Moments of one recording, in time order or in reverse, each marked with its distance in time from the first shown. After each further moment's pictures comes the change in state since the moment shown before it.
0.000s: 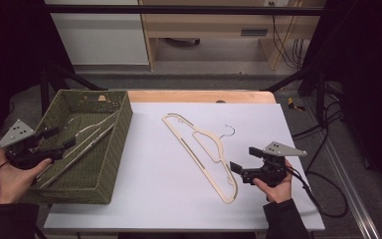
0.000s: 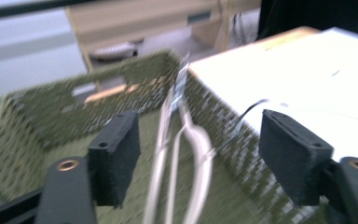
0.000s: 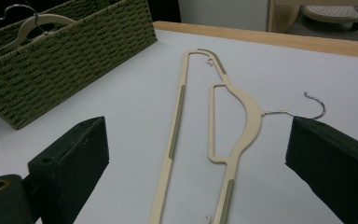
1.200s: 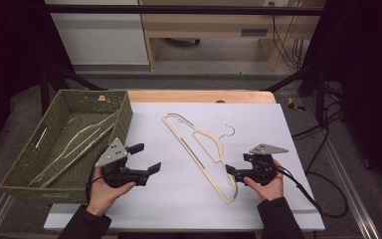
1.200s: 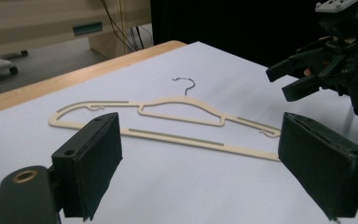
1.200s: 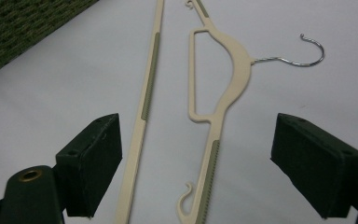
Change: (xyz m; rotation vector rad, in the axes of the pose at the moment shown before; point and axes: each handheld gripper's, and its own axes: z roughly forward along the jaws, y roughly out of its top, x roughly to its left) left arm -0.168 -0.005 0.094 -0.025 -0.366 0.010; right arm -0.006 -0.018 0.032 0.190 -0.089 0.016
